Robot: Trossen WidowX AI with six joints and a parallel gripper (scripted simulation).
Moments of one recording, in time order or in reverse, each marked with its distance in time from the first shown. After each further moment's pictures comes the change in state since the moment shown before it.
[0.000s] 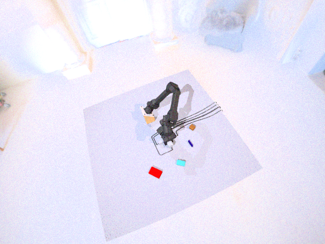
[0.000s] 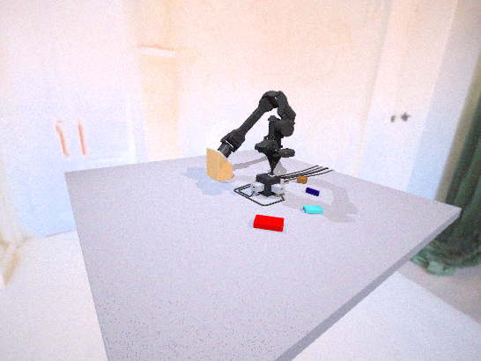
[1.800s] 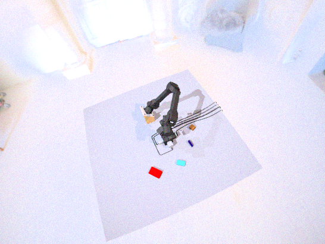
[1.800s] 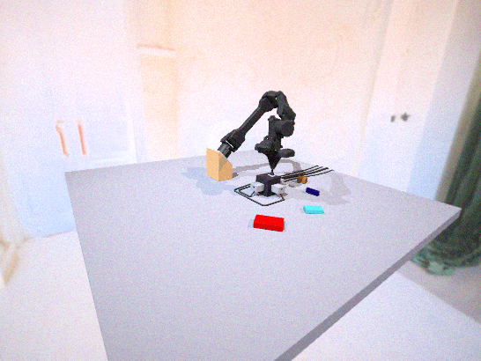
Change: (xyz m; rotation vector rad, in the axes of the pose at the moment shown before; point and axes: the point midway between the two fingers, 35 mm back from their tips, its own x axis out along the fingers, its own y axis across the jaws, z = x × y) arm 0.002 0.001 0.001 0.005 0.001 0.005
